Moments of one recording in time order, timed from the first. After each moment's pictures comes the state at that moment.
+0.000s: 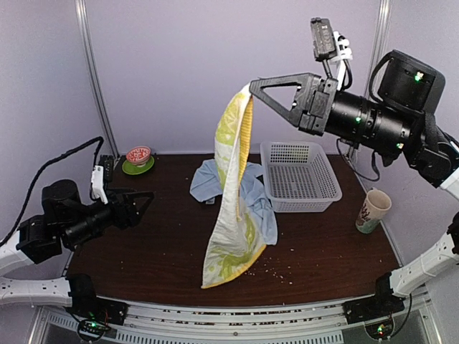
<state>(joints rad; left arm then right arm) -0.99 0.57 0.64 -0.26 -0.35 -0.43 1.26 1.27 1.67 -0.24 0.08 0.41</state>
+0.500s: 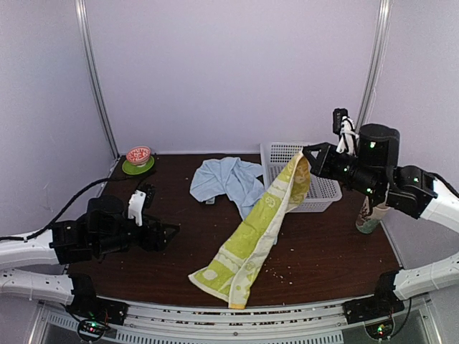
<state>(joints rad) -0.99 0.80 0.51 -0.18 -0.22 -0.44 0.91 1.01 1.07 -0.27 0.41 0.58</state>
